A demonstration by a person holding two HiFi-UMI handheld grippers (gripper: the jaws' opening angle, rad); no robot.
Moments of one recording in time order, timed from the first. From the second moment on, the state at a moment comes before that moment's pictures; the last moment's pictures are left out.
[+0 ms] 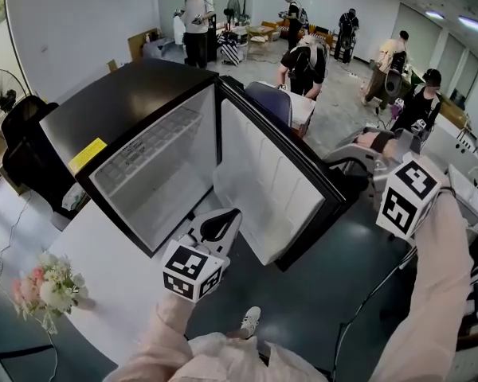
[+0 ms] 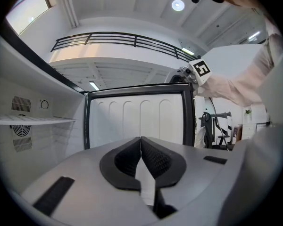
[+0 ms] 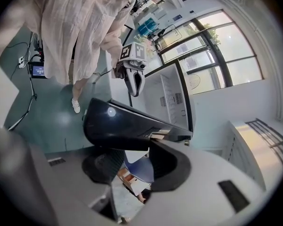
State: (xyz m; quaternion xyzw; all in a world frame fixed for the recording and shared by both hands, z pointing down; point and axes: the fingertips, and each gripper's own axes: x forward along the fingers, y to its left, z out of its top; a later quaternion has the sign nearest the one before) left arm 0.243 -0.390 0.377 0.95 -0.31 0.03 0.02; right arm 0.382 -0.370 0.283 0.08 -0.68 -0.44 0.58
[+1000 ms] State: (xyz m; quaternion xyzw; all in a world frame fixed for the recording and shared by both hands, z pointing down) left arm 0.125 -0.312 0.381 0.93 -0.35 0.05 0.02; right arm 0.312 -0.352 0.284 0.15 -0.66 -0.40 0.62
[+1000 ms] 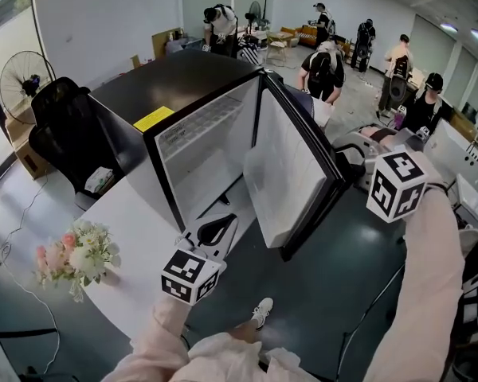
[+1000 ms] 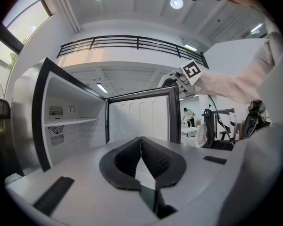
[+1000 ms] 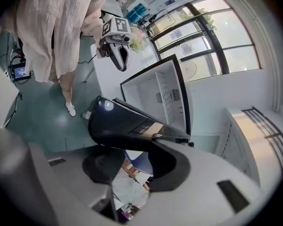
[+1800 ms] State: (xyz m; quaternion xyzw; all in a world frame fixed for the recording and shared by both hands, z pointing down) left arm 0.060 -0.292 0.399 0.91 -0.41 0.05 0.04; right arm 0.238 -0.350 0.285 0.15 -0.65 -0.45 0.59
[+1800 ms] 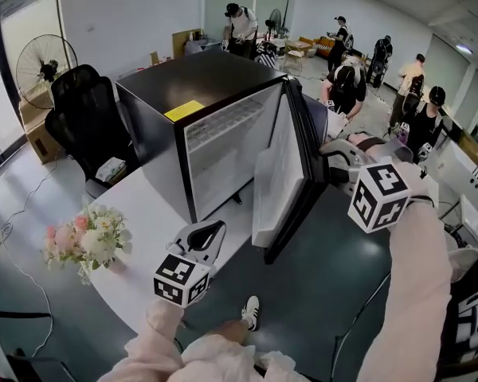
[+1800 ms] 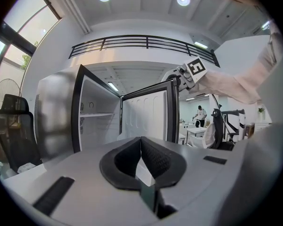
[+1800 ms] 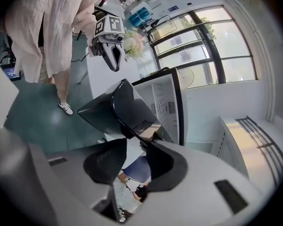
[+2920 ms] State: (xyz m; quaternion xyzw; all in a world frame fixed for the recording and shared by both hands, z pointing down) left arm 0.004 -0.310 0.410 0.88 -0.47 0.05 0.06; right arm 0.127 -0.379 0.278 0.09 -0.63 -0.54 0.55
